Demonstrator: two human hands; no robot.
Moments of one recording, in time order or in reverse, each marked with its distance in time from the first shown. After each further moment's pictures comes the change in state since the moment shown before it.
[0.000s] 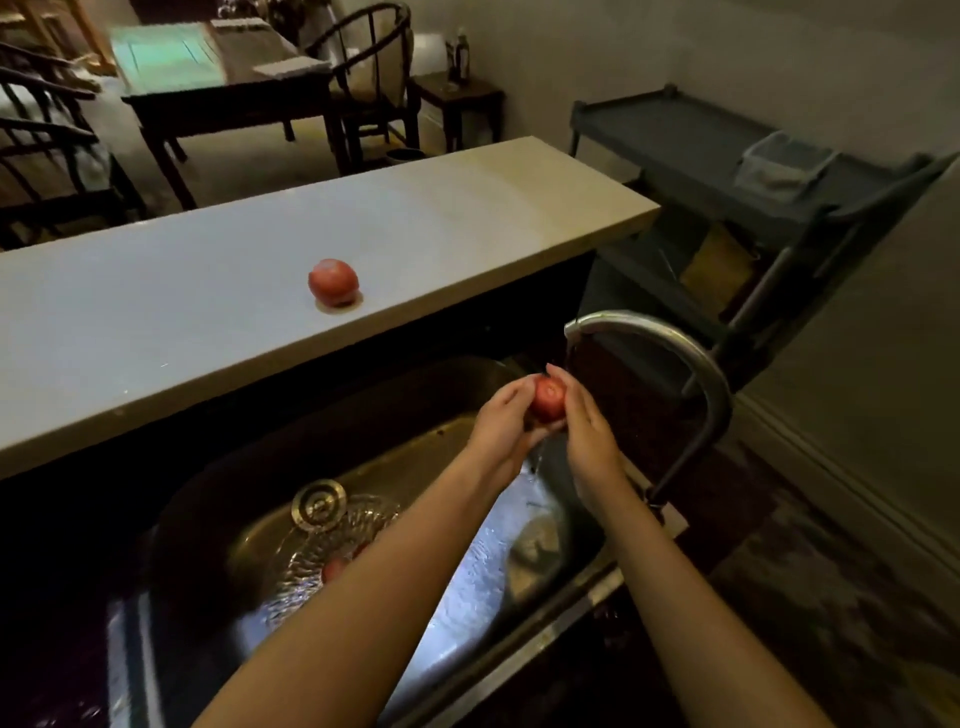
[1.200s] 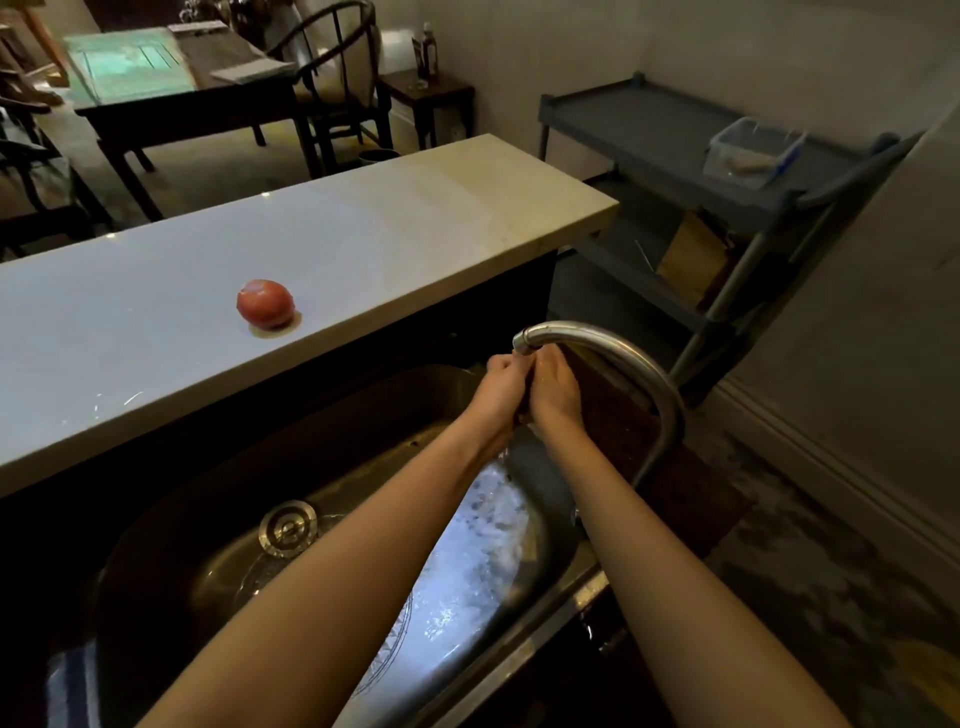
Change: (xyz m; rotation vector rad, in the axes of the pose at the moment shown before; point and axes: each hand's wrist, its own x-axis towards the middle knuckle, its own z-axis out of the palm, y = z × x) left_hand 0.053 0.005 0.046 0.472 0.066 0.057; right_hand 0.063 -0.021 -0.006 -0.129 0.217 0.173
